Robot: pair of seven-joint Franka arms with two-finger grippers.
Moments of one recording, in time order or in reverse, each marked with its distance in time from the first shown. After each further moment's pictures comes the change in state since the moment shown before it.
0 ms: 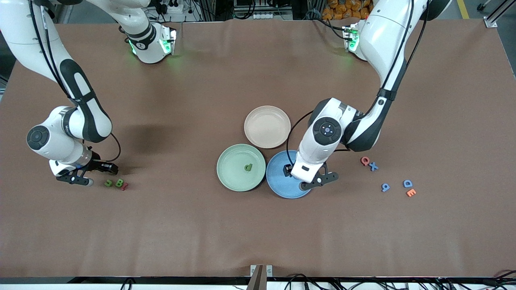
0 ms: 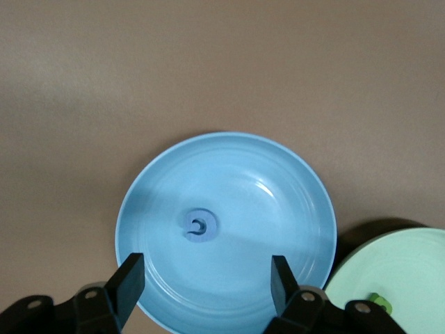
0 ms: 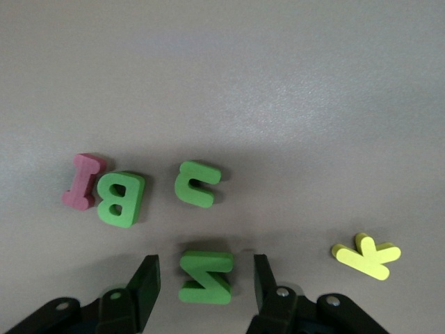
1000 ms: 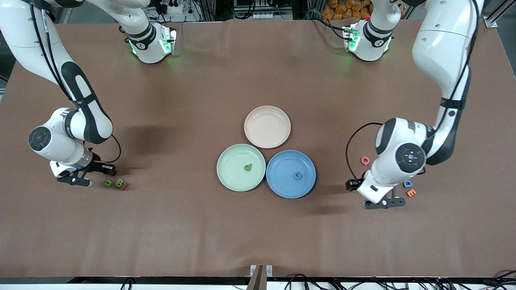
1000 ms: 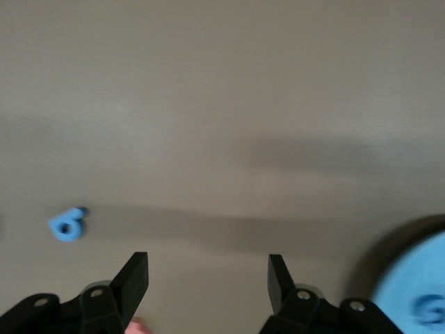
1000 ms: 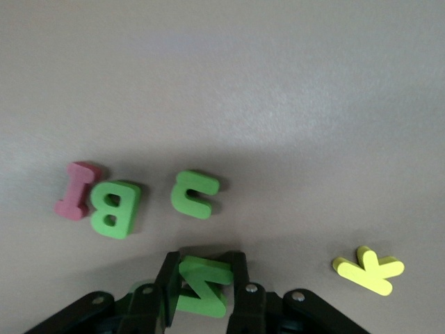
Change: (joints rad) left arm 0.366 -0.032 -0.060 -0.089 0.115 -0.009 0.500; right arm 0.003 0.010 0.002 0.015 0.000 0.007 -0.004
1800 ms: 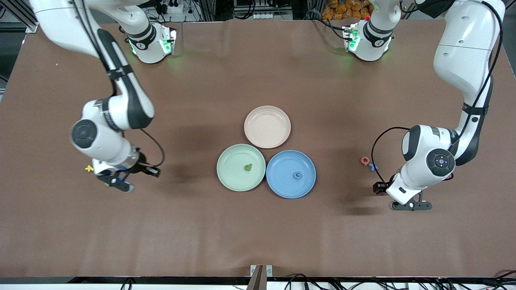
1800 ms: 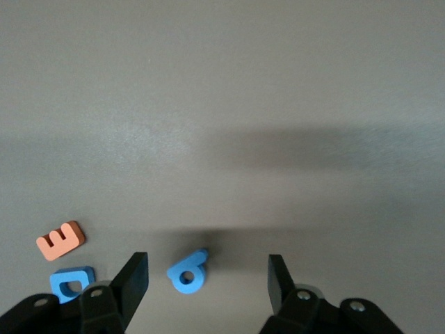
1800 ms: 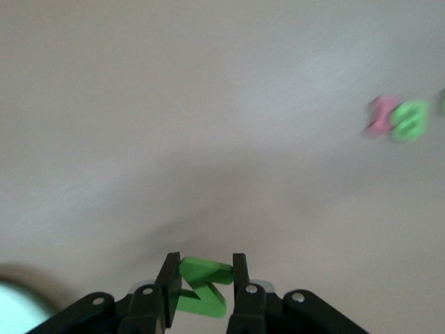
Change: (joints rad) left arm 0.151 0.037 -0.002 -0.097 0.064 0.158 0.170; right arm 0.320 -0.118 0.088 0.159 0.000 -0.259 0.686
